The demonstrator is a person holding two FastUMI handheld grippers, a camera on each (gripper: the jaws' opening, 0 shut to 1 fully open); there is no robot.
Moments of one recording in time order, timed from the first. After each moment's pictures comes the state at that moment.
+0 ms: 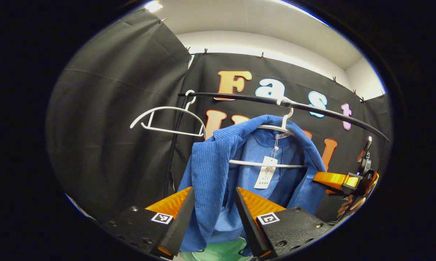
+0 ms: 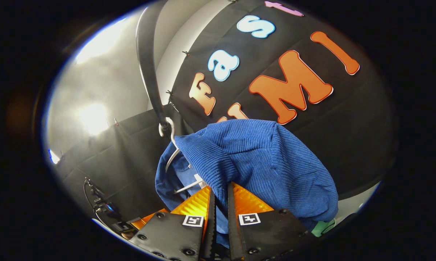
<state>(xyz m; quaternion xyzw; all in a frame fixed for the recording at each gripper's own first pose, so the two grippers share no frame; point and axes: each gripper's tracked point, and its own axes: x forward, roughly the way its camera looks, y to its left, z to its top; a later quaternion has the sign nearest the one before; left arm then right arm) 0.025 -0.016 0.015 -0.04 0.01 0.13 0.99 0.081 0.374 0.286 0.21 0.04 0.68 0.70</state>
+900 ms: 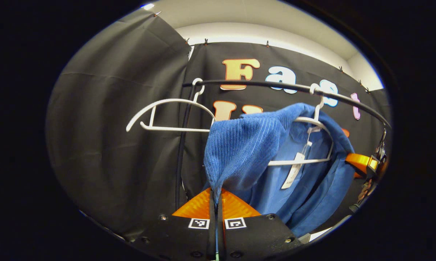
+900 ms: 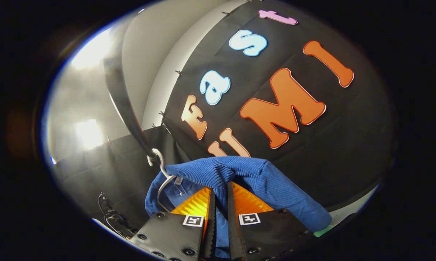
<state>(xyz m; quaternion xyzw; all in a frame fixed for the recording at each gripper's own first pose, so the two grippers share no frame) 0.059 0.062 0.043 -0.01 0.03 0.13 0.99 0.134 0.368 0.342 0.29 -0.02 0.62 0.73</state>
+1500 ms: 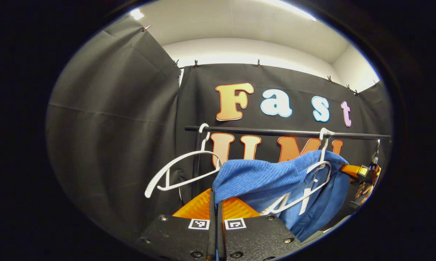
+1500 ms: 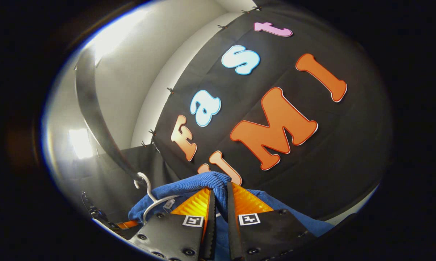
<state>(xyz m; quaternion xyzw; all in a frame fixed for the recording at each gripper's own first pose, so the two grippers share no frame) 0.082 0.126 0.140 0.04 -0.04 0.08 1.00 0.167 0.373 0.377 0.34 -0.06 0.58 0.74</state>
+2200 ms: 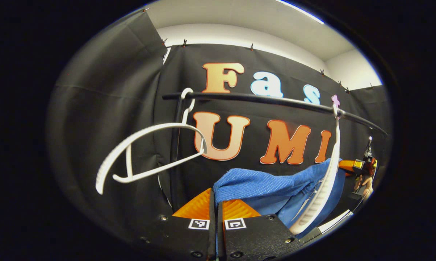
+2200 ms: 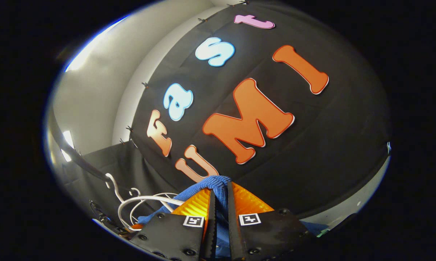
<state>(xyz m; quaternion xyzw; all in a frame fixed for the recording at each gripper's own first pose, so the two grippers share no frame) 0.162 0.124 0.045 0.01 0.05 0.01 1.00 0.241 0.370 0.329 0.31 0.00 0.51 0.80</state>
